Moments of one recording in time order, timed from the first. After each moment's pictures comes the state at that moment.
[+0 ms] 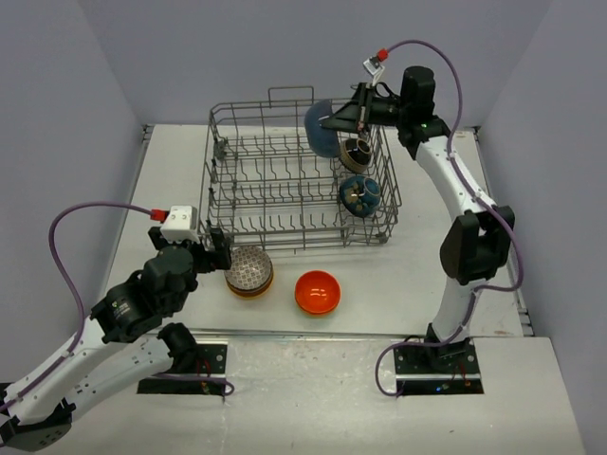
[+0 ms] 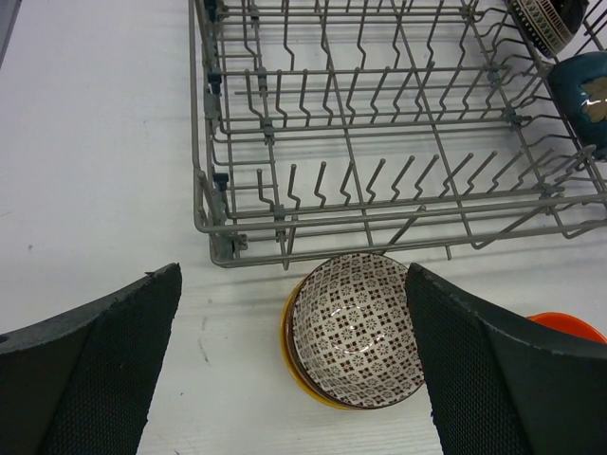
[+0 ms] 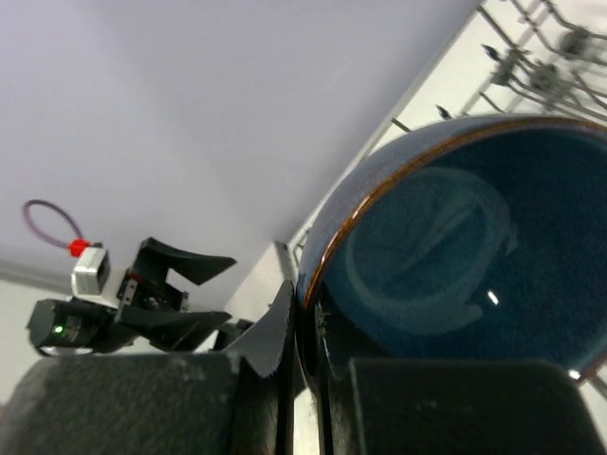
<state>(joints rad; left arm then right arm) -0.86 0.52 0.79 -0.67 -0.71 -0.40 0.22 1.96 1.86 0.01 -1.12 0.85</state>
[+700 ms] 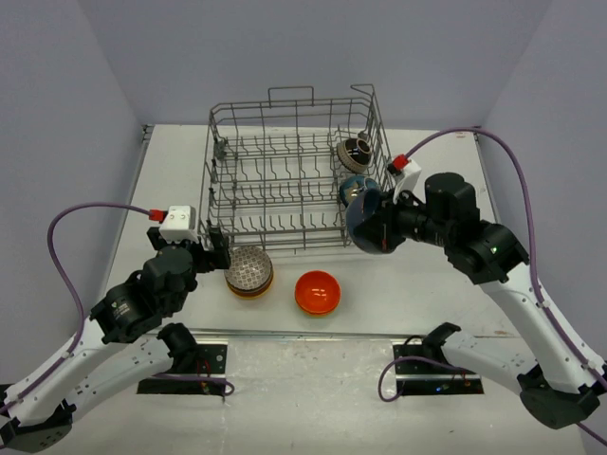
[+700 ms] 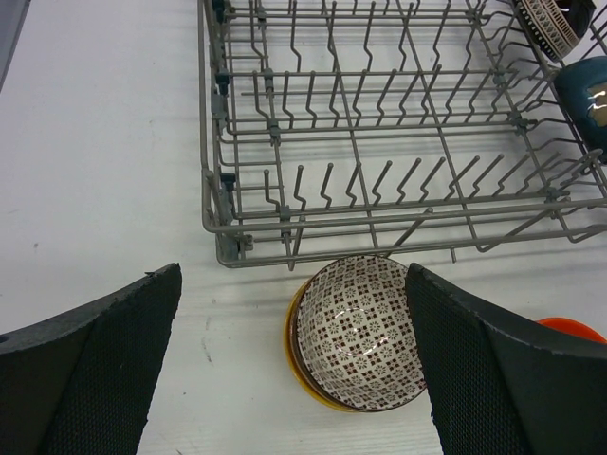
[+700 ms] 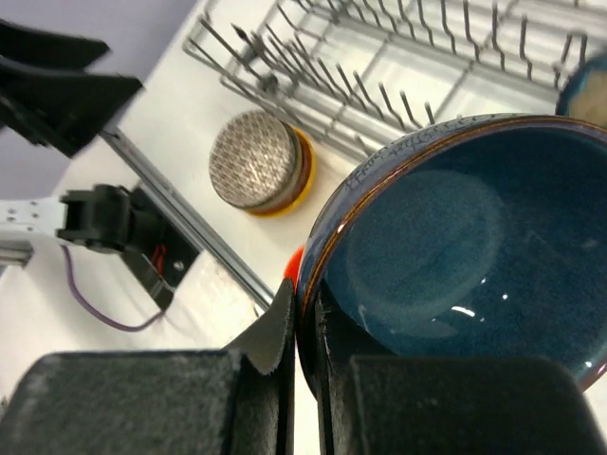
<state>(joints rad) -0.85 0.52 0.79 -0.67 -0.72 -0.40 0.57 0.98 1.30 -0.76 -0.32 0.34</state>
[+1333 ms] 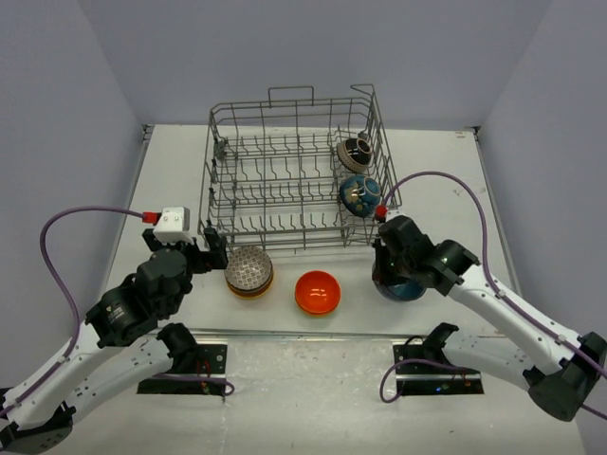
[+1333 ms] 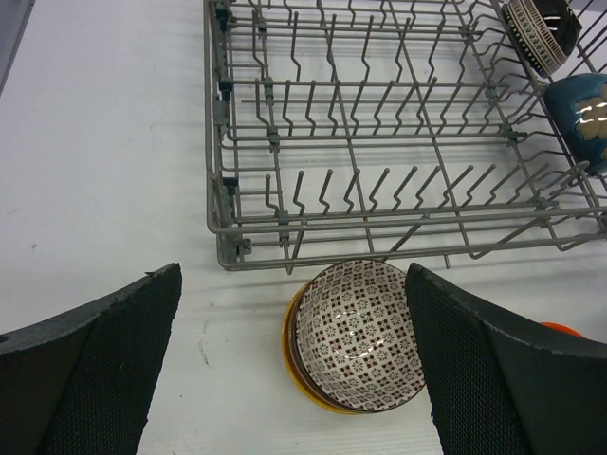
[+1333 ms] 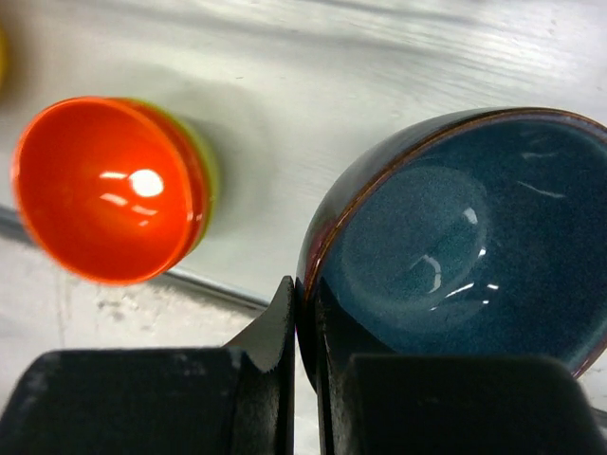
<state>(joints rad) -0.85 0.49 0.79 -0.68 -0.72 -0.41 0.73 0.96 0.92 -0.94 0.10 0.52</state>
